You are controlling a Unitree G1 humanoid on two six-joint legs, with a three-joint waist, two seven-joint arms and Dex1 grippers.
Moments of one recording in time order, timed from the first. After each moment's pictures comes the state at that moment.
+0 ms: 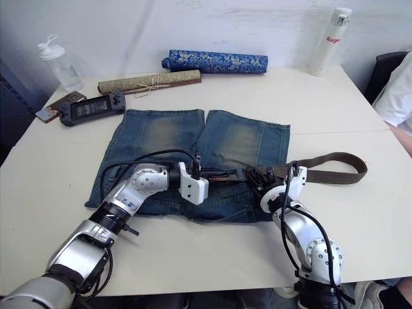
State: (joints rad) left arm -0.73 0.39 -0.39 0.46 0.31 -0.70 -0.66; right arm -0.11 -0.15 -0.19 -0.34 1.67 0.59 -0.51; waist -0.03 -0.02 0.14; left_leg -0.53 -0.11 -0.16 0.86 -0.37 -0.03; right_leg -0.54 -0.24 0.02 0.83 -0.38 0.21
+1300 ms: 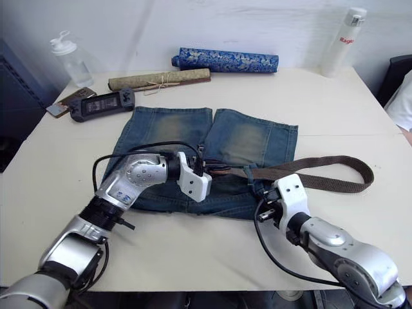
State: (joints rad) left arm -0.79 0.46 -0.39 0.22 0.41 -0.61 -0.69; right arm 0.02 -0.73 -0.06 -0.65 0.88 0.88 -0.01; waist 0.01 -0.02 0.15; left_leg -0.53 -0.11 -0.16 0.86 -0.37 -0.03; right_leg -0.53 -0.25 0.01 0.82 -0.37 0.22
